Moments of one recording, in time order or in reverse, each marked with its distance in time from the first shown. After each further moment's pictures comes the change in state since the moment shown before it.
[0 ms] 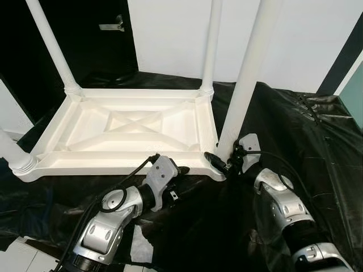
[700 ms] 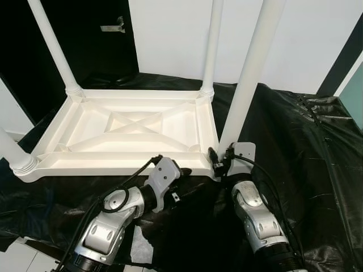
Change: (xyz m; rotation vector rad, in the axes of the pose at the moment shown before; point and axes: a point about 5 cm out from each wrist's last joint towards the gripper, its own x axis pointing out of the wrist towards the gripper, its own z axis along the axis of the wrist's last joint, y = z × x) left arm 0.005 -0.001 0.004 0.024 -0.001 -0.013; right arm 0.000 0.030 0.000 0.099 0.023 -0.385
